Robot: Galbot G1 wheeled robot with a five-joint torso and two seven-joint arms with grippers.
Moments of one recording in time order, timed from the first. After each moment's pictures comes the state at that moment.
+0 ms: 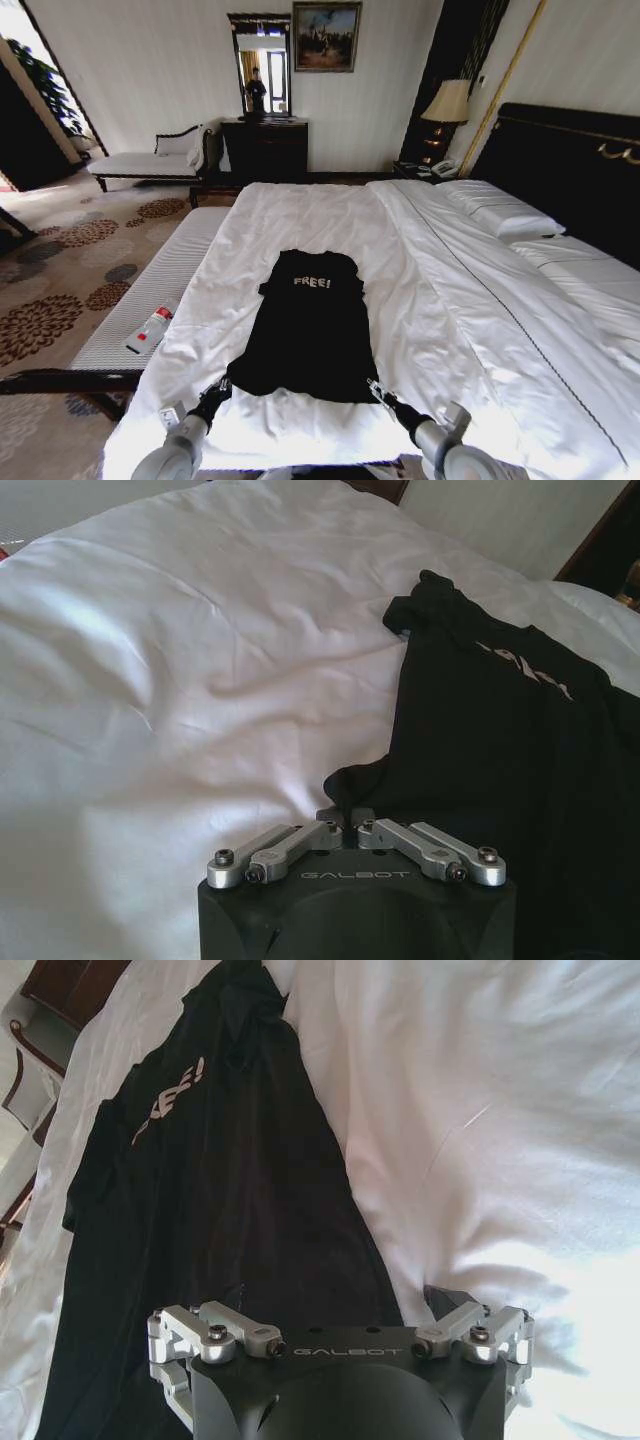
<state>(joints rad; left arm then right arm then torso) 1.79 -1.12 -0.52 -2.05 -0.84 0.19 -0.16 -1.85 1.31 0.60 2.20 1.19 -0.51 0.28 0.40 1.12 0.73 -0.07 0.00</state>
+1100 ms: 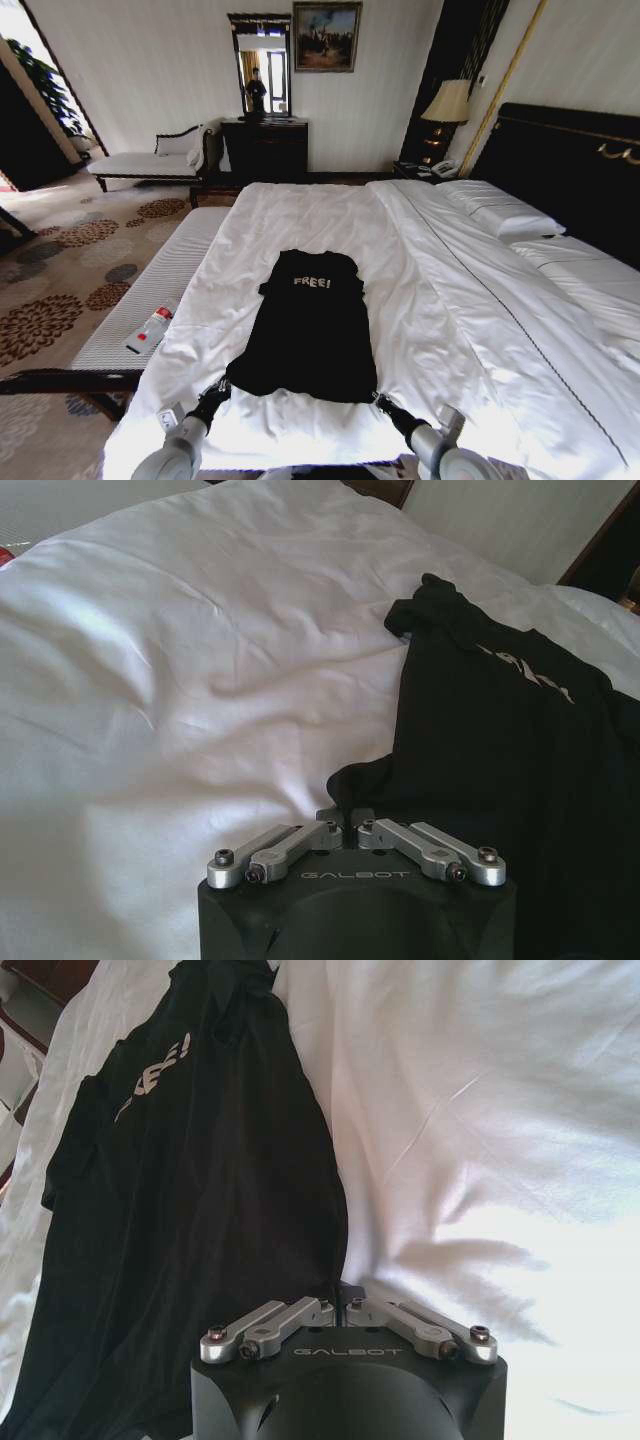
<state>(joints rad) 1.80 -1.12 -0.52 -2.05 -0.83 0.18 -0.17 -1.85 1.30 0.58 2.19 1.15 -0.51 0.29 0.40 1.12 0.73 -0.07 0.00</state>
